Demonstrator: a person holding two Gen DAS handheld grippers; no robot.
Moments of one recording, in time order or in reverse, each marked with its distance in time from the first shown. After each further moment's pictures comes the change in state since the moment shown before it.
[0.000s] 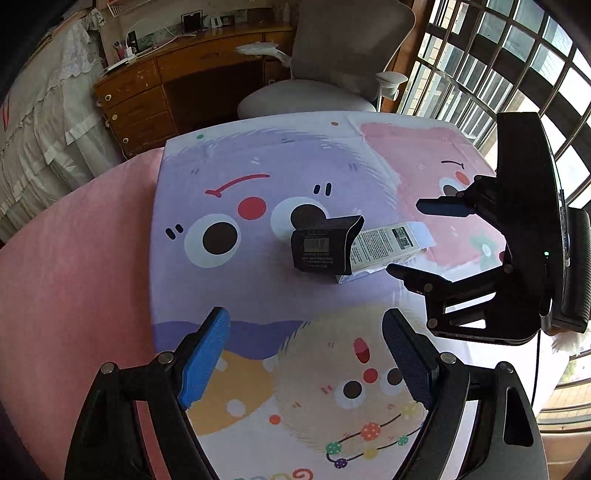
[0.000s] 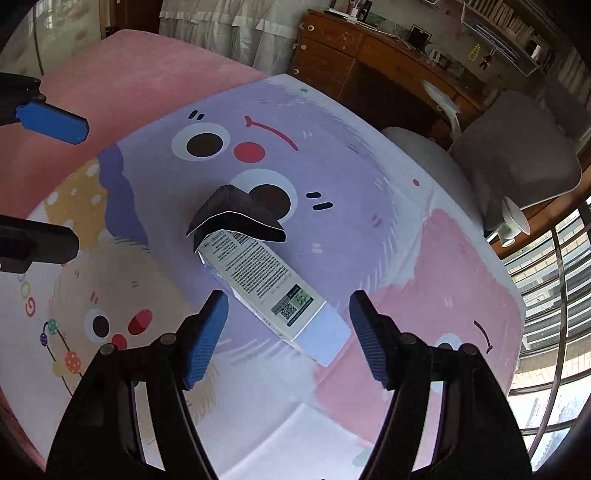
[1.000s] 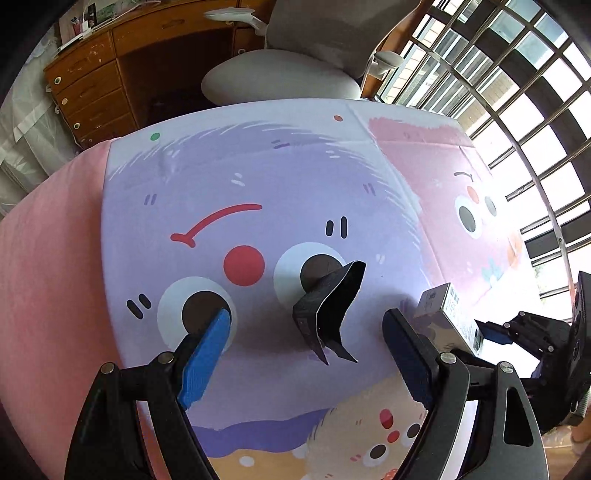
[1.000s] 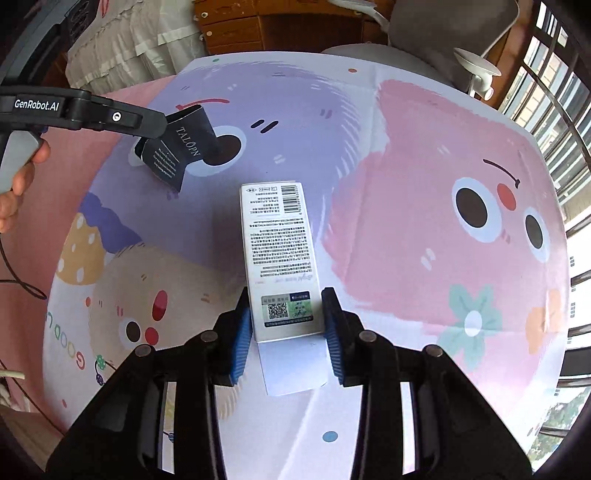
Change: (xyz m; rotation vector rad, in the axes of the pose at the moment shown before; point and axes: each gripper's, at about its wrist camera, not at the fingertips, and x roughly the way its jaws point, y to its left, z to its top) left arm 0.092 0.039 0.094 0.022 0.138 -0.176; right arm 0.031 -0.053 -0.058 0.565 0.125 0.090
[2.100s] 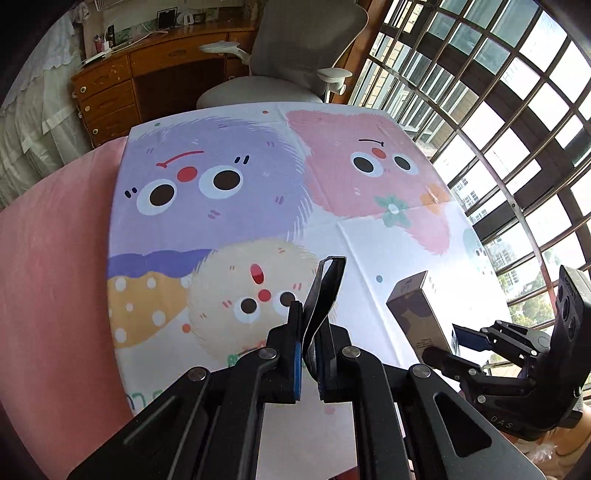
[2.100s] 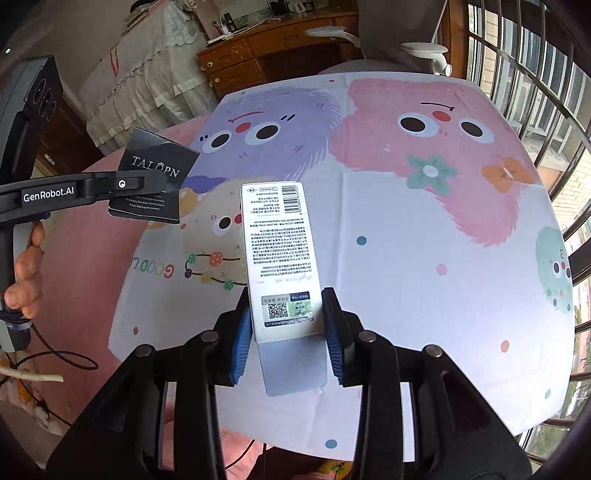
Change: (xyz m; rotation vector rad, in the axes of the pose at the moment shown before) left arm -0.116 -0.155 -0.210 -0.027 -0.149 0.019; right arm -0.174 0.029 -0.203 0.134 -0.163 0.146
